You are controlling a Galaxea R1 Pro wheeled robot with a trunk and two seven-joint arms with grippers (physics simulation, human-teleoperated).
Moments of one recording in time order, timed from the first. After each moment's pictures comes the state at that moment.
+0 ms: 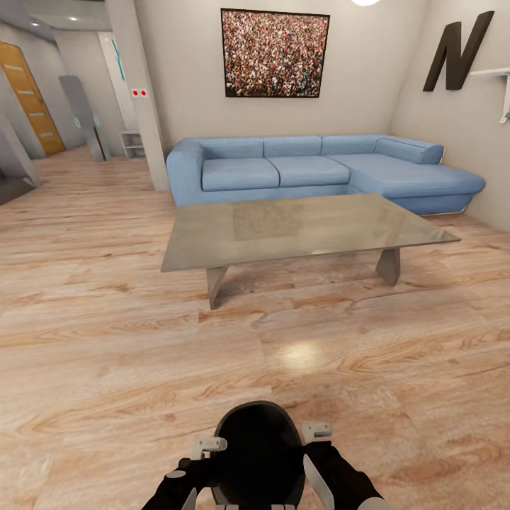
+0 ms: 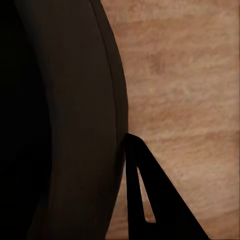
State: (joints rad) left arm -0.33 -0.14 -0.13 -0.63 0.09 0.26 0.09; right arm -0.50 0.15 0.19 -0.48 -0.15 0.44 -0.22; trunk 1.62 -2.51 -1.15
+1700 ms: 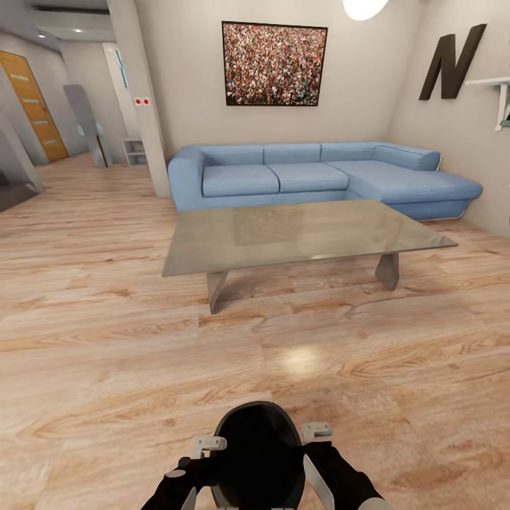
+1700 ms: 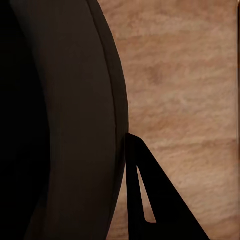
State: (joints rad) left arm -0.33 -0.13 -0.13 -0.64 0.09 0.26 0.09; right arm -0.50 0.15 0.20 -0.48 -0.16 0.43 -0.22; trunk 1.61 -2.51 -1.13
